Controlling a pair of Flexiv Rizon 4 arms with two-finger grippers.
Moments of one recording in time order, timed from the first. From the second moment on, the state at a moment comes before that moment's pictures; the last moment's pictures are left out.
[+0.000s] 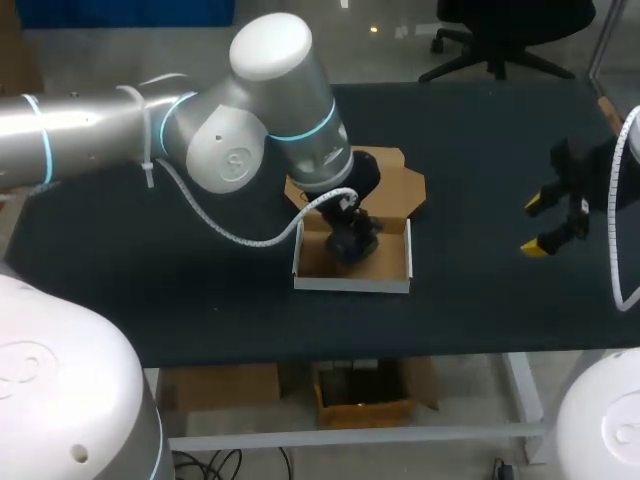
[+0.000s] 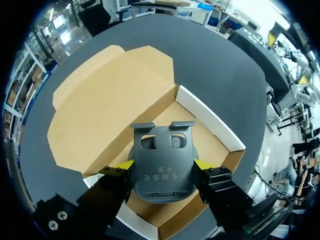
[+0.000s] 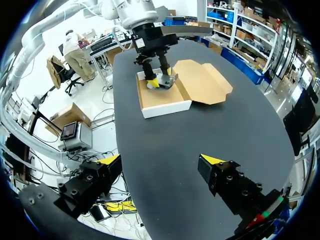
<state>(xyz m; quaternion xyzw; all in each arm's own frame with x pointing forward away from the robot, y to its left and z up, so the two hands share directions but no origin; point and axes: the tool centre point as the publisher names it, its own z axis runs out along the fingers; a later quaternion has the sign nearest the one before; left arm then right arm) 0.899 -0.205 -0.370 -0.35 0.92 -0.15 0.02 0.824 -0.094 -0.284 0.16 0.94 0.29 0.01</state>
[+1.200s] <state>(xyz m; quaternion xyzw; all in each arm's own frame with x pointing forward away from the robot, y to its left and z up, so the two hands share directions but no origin) 0.906 -0.213 -0.392 -0.38 0.91 -0.13 0.02 0.823 -0.094 -0.284 0.16 0.94 0.29 0.01</state>
